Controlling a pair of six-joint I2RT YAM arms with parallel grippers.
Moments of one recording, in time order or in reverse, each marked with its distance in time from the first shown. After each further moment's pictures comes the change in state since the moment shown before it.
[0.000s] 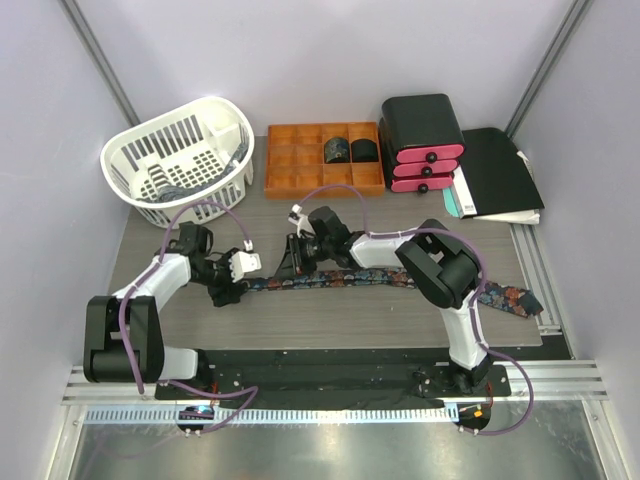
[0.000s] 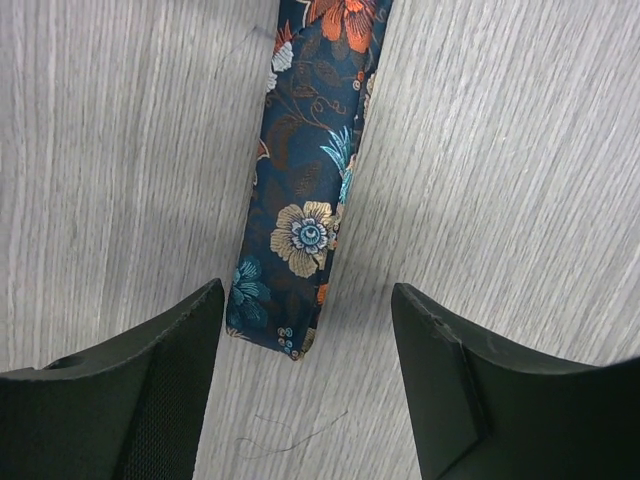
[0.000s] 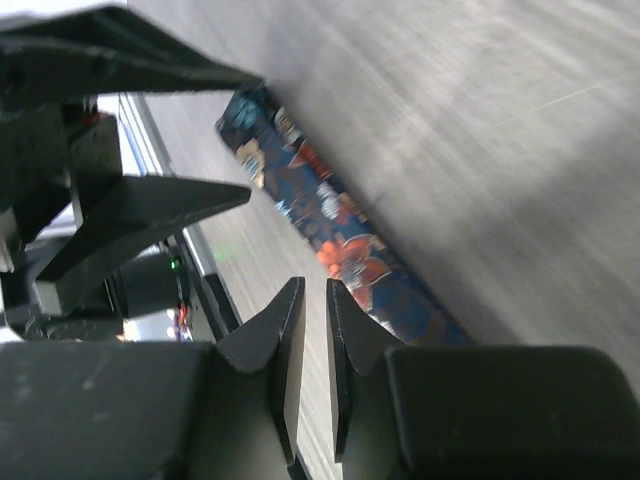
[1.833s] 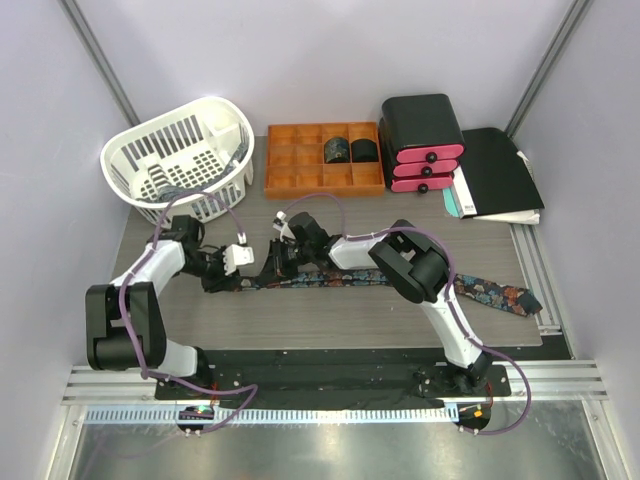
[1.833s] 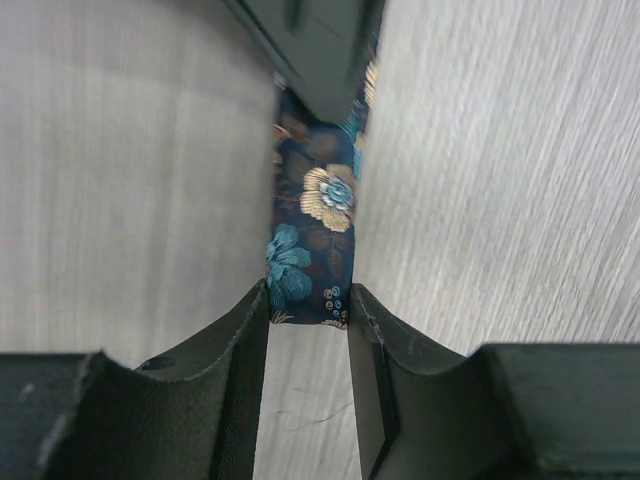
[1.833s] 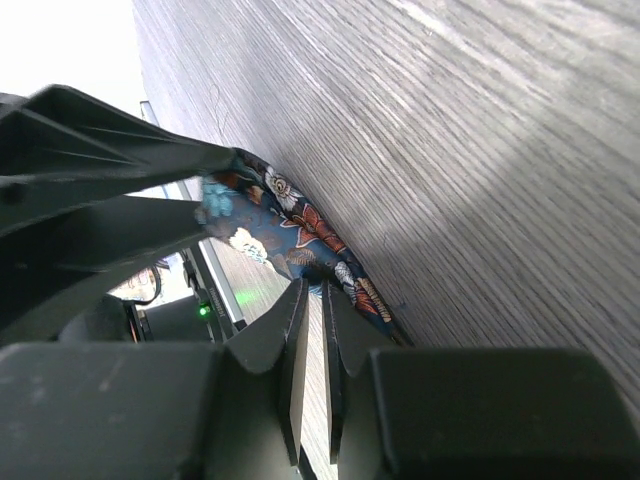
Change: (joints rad) left arm 0.071 0.076 0.098 -0.127 0.035 0.153; right arm 0.063 0.204 0.180 0.034 0.008 0.194
